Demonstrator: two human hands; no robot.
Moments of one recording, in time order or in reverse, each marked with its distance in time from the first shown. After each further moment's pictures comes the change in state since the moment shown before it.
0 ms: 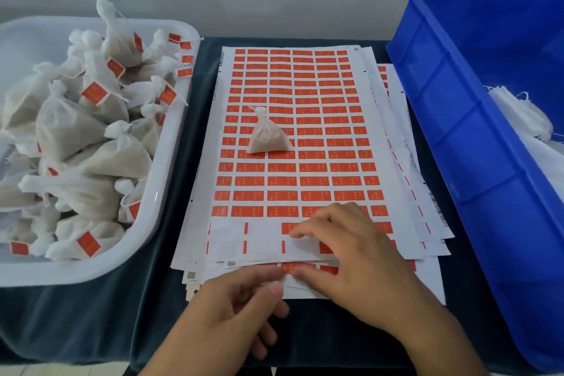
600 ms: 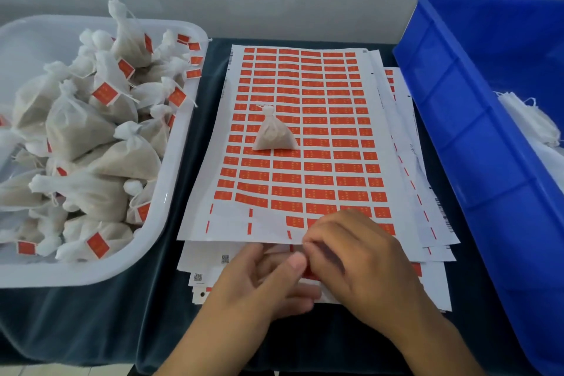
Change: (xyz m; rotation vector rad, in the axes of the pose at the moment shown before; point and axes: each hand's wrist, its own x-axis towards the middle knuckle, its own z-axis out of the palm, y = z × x) left_hand 0.019 0.010 0.013 -0.428 -0.051 0.062; right_hand 0.002 -0.004 0.008 -0.013 0.340 -0.168
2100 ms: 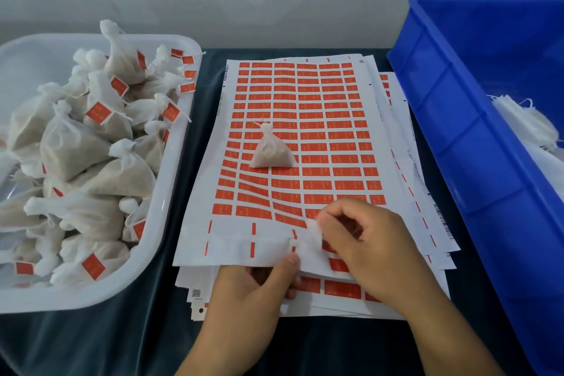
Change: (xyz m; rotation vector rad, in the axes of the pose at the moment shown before) left_hand 0.016 0.001 0.009 0.301 0.277 0.126; right_hand 0.027 0.008 -0.015 0.406 -0.051 0.448
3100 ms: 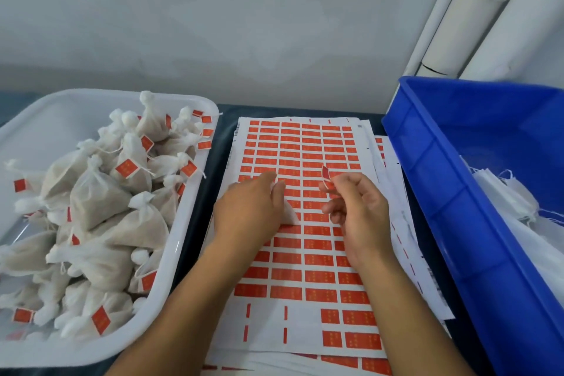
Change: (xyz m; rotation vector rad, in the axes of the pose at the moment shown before) left_hand 0.150 0.078 0.000 1.048 0.336 0.385; right_hand 0.103 -0.008 0.003 0.616 0.346 0.141
